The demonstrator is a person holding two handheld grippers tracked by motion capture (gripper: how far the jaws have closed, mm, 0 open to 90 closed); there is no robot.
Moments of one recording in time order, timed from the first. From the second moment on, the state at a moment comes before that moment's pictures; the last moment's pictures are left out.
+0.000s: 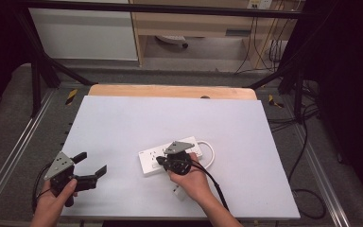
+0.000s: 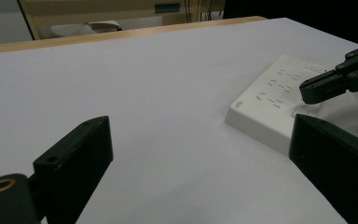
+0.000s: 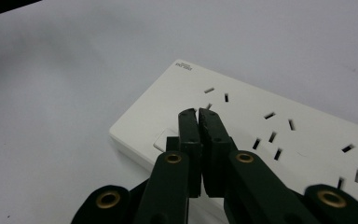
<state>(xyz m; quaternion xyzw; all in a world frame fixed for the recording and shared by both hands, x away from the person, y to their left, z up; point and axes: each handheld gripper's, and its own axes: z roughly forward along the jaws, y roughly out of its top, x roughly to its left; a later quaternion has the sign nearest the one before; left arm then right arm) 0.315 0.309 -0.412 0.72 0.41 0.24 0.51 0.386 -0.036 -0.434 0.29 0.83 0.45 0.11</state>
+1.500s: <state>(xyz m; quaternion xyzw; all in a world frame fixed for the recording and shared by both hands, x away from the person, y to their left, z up) 0.315 0.309 -0.413 0.72 0.41 0.24 0.50 0.388 -0.042 -0.414 0.33 0.81 0.48 0.12</state>
